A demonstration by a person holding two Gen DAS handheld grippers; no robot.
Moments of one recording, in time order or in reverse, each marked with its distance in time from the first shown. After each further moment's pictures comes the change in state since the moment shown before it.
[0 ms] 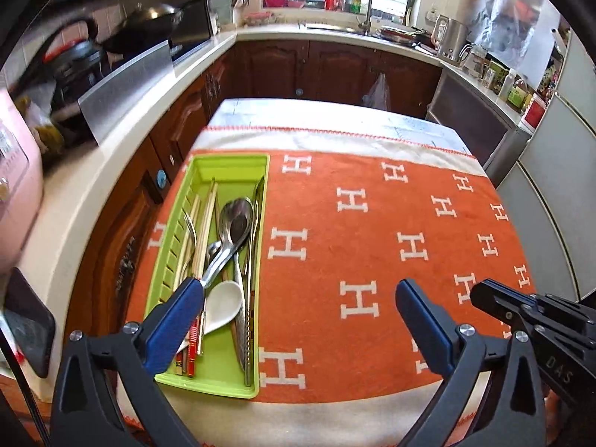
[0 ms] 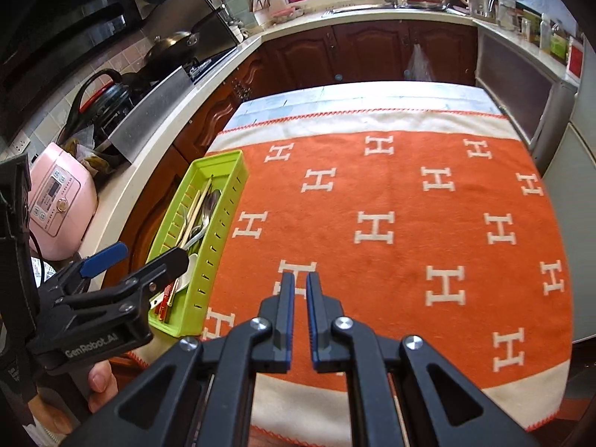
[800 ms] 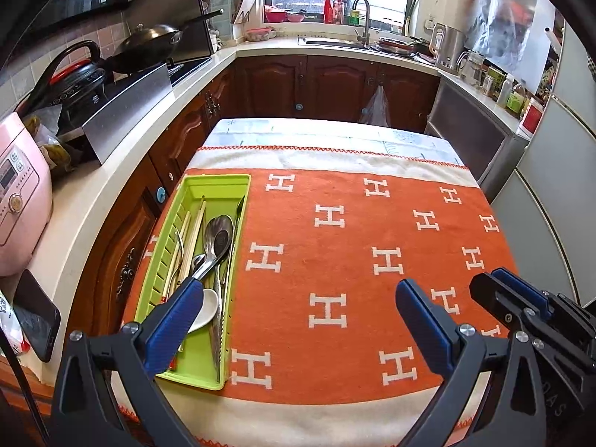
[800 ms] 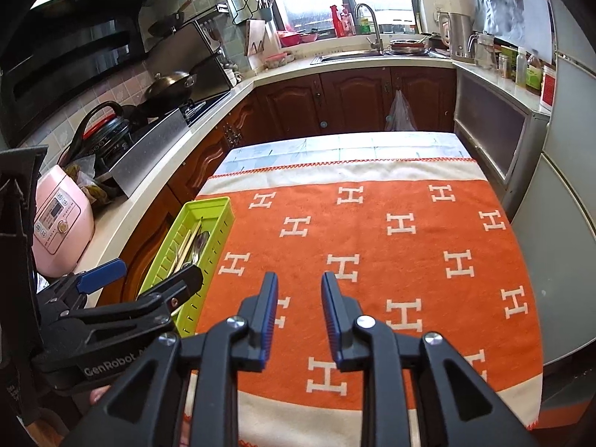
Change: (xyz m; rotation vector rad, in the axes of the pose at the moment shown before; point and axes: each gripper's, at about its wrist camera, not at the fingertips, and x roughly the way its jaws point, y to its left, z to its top) left arm -0.023 -0.041 0.004 -0.008 -0.040 0.030; right arm -0.044 -0.014 0.000 -0.020 -0.181 -0.062
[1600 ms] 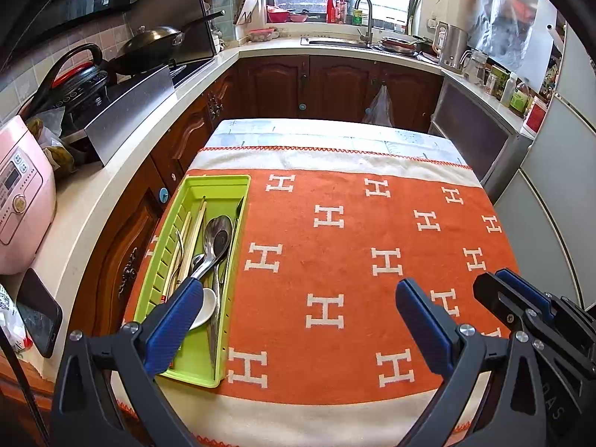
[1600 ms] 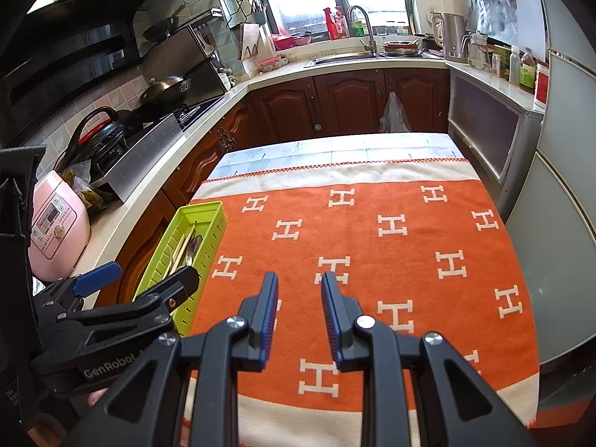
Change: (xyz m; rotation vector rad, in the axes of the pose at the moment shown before) left arm -0.001 -0.005 0.001 0.002 -0.001 0.013; right arm -0.002 -0.008 0.000 0.008 -0.011 -0.013
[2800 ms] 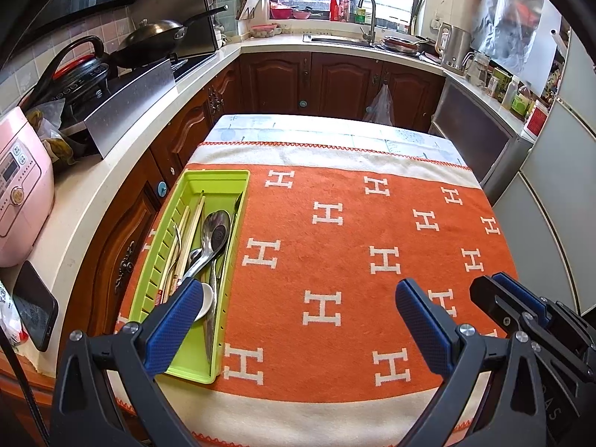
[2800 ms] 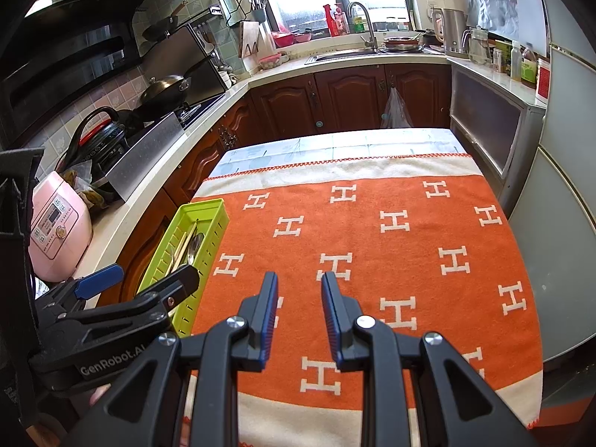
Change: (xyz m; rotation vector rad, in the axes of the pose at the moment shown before) left arm 0.001 0.000 -0.005 -0.010 0.008 -0.003; right arm 0.000 -0.001 -0.002 0.004 0.004 0.001
